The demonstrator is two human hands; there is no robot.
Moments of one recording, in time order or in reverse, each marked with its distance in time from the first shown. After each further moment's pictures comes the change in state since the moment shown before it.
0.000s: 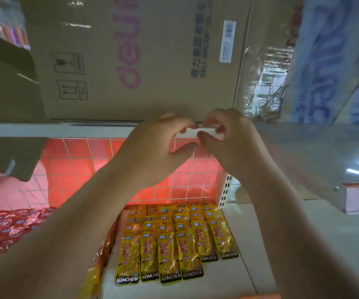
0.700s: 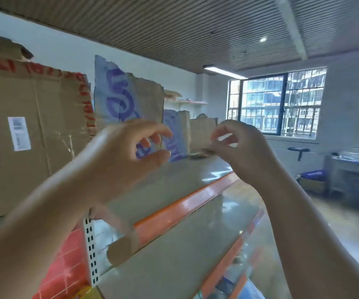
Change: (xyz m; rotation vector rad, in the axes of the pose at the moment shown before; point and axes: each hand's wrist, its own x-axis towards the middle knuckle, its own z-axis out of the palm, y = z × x) left_hand 0.125 0.240 0.030 -0.345 -0.072 0.534; right_hand -0.112 0.024 -0.327 -0.302 0.496 0.274
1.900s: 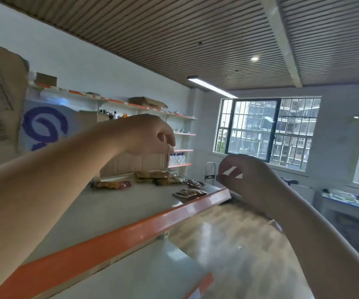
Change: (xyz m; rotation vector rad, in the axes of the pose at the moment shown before) left_hand 0.379 0.013 0.364 0.167 -0.366 -0.069; right_hand 0.191 0.418 -0.167 -0.278 -0.232 0.010
